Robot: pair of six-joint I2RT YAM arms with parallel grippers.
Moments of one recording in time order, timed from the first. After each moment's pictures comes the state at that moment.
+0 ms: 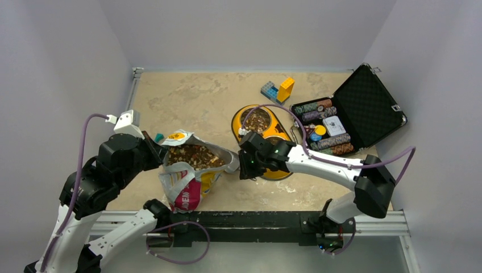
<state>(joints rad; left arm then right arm) -0.60 0.66 1.31 -1.21 -0.31 -0.72 1.02 1.45 1.05 -0.60 -0.01 0.72</state>
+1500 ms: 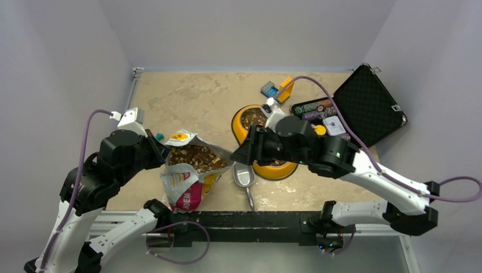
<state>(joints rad) -0.60 0.70 1.34 -1.22 -0.26 -0.72 1.14 1.07 1.33 -0.71 0.06 0.98</state>
